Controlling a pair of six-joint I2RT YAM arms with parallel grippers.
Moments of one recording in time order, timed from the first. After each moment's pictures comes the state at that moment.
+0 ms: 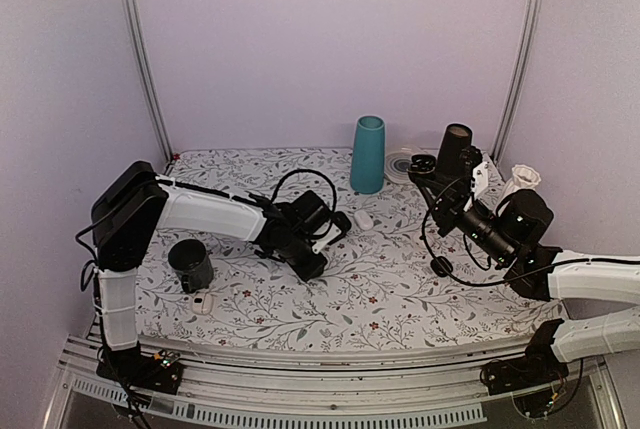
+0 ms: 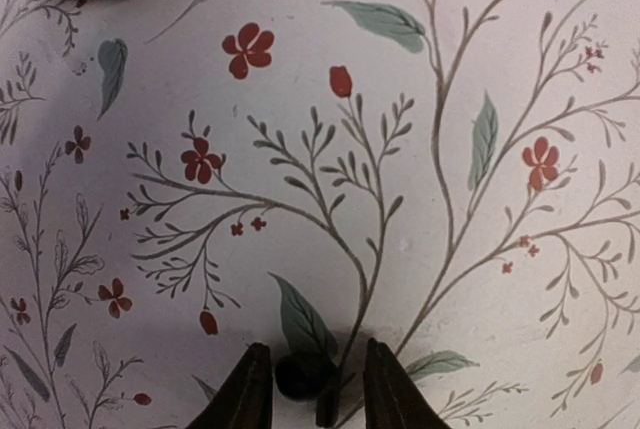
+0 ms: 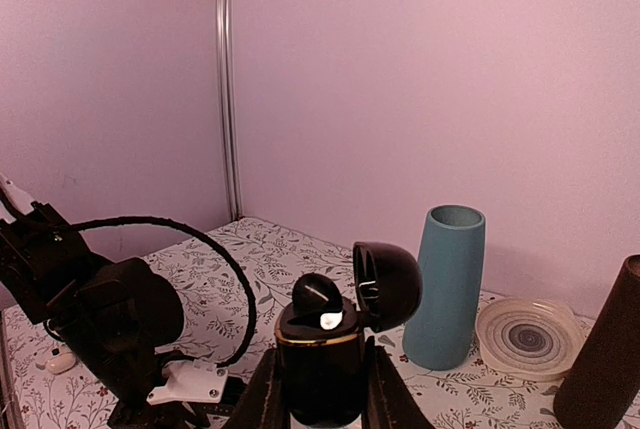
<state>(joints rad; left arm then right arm) -0.91 2.04 1.33 -0.43 -0.06 0.01 0.72 1.05 0.44 0.77 0.05 0.02</state>
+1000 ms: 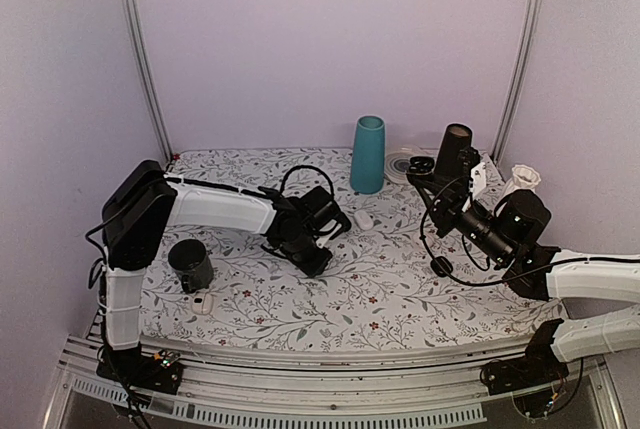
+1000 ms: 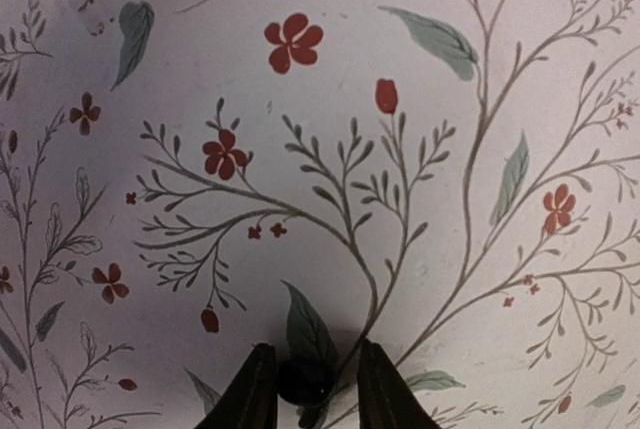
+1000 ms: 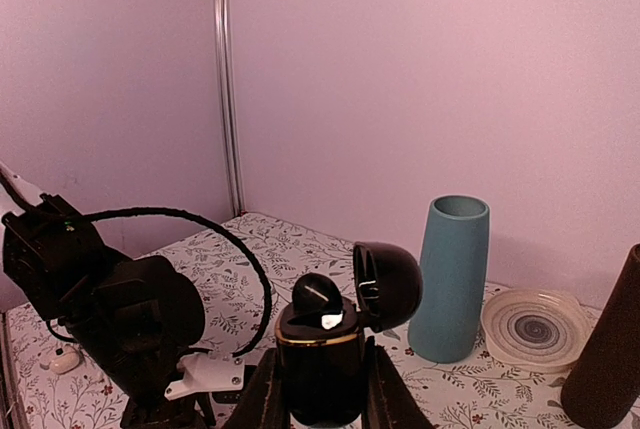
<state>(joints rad) -0.92 2.10 1.45 -0.57 -0.07 -0.16 0.72 1.07 0.44 0.77 0.05 0.04</state>
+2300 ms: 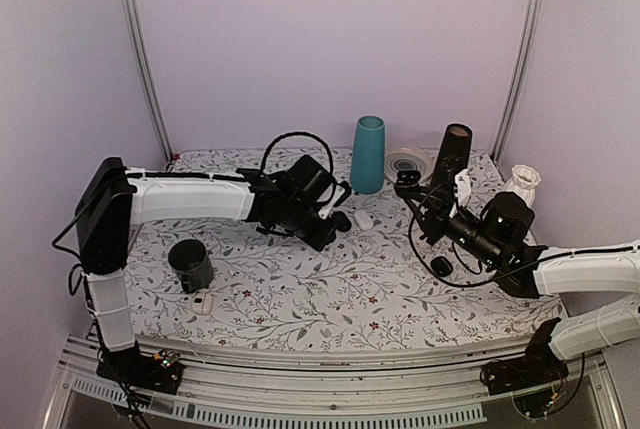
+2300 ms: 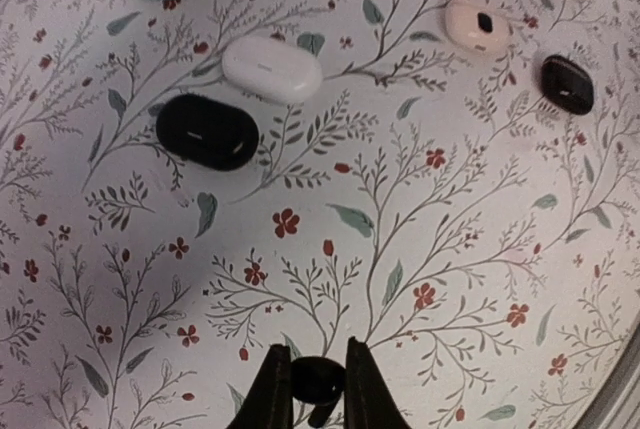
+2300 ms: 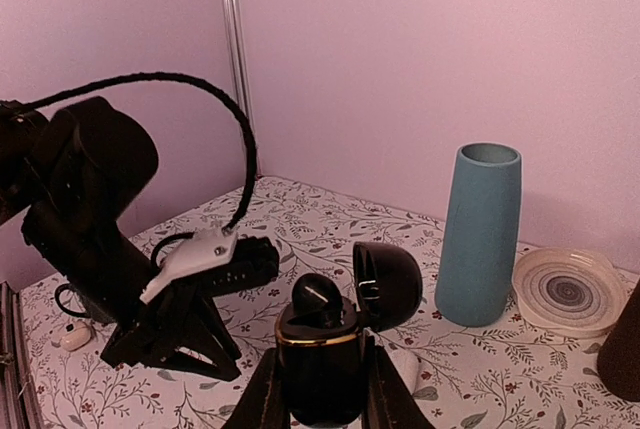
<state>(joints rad) -0.92 1.96 1.46 -0.47 -0.07 -0.15 0.72 1.18 0.44 0.79 0.00 0.10</state>
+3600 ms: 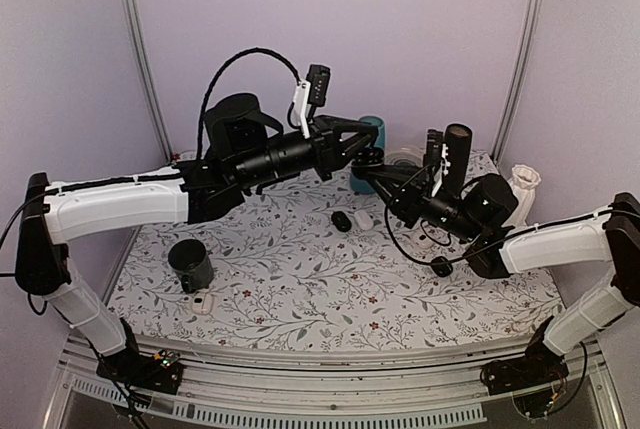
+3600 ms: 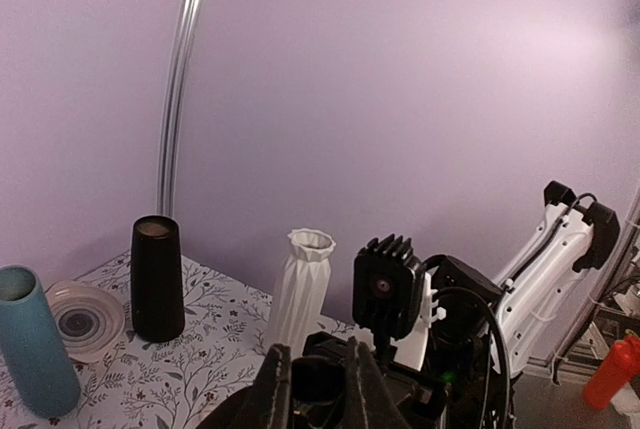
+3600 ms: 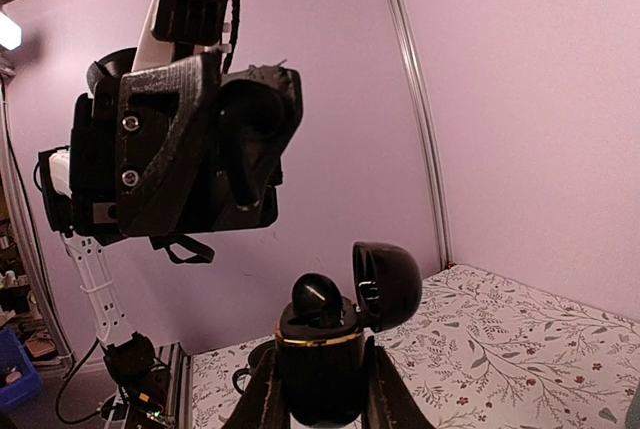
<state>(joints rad) -0.97 1.59 1.31 0.43 0.24 -0.27 0.75 1.45 0.63 1.18 -0.39 0.35</state>
